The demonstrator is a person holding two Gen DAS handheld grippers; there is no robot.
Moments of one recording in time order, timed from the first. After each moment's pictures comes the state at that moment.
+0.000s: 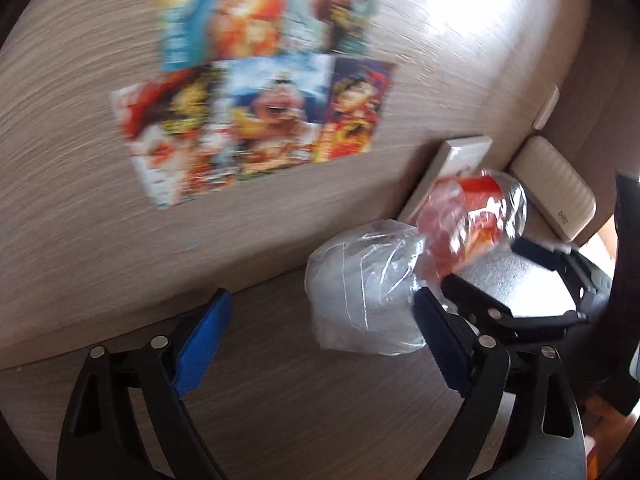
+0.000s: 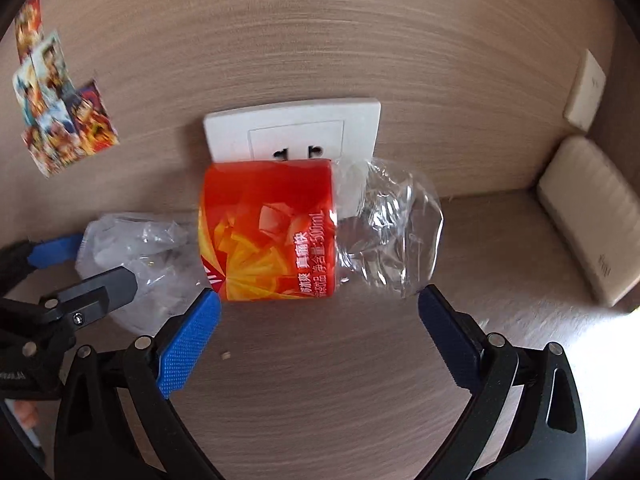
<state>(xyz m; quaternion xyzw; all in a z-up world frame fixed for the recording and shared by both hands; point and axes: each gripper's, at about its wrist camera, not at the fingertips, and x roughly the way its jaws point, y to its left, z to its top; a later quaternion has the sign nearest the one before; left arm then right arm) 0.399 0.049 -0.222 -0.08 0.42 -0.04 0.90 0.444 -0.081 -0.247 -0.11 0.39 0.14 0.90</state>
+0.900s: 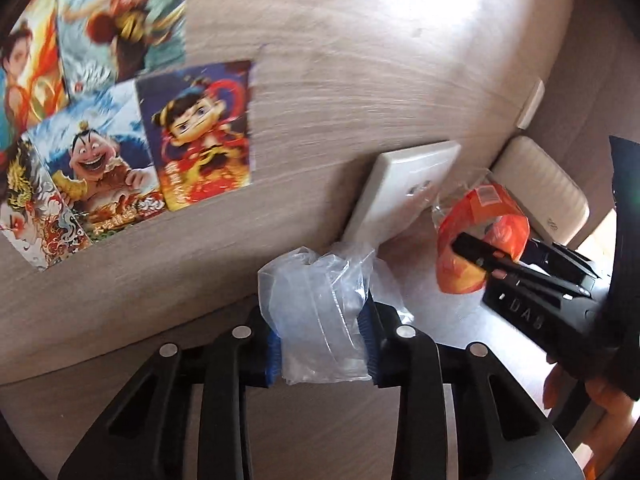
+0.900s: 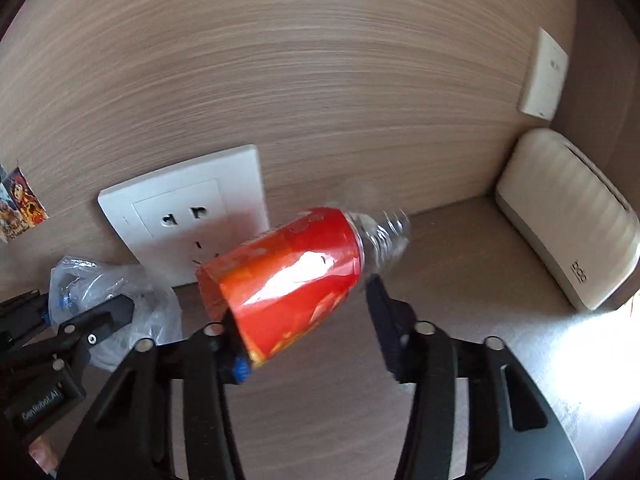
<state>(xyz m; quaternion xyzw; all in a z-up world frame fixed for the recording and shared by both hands) 0.414 0.018 -0.219 -0.07 0.41 -0.07 0.91 0.478 -0.120 -0.242 -0.04 0.38 0.09 0.92</state>
